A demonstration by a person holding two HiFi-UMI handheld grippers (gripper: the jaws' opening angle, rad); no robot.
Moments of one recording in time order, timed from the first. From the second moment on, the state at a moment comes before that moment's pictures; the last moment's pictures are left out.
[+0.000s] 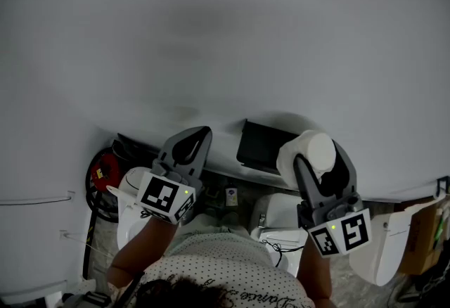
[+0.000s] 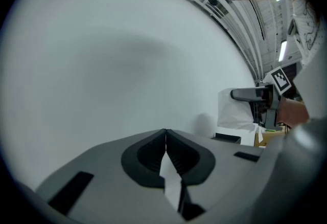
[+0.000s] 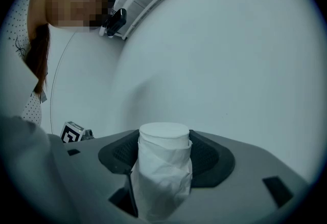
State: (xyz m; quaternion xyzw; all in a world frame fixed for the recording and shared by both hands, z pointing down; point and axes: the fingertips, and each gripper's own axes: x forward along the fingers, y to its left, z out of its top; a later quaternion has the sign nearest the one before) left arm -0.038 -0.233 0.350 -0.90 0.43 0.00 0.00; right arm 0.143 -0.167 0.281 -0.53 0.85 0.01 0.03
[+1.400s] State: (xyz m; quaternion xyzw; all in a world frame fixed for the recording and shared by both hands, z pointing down) left arm -0.045 -0.233 0.354 -0.90 0.43 0.00 0.00; right arm 0.145 -0.184 0.276 -0.53 0.85 0.02 0.04
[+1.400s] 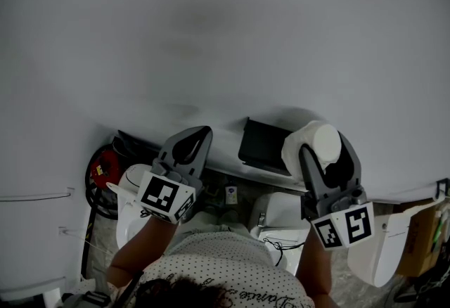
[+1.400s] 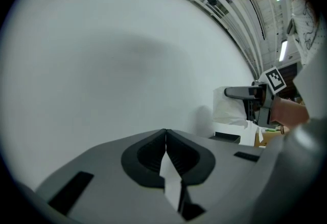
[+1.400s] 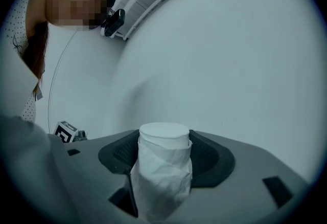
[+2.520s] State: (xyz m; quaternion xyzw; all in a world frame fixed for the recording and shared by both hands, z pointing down) left arm -0.062 -0.237 0.361 -0.89 0.46 -0.01 -0.01; right arm 0.109 -0.227 0.312 -0.49 0.87 0.01 -0.01
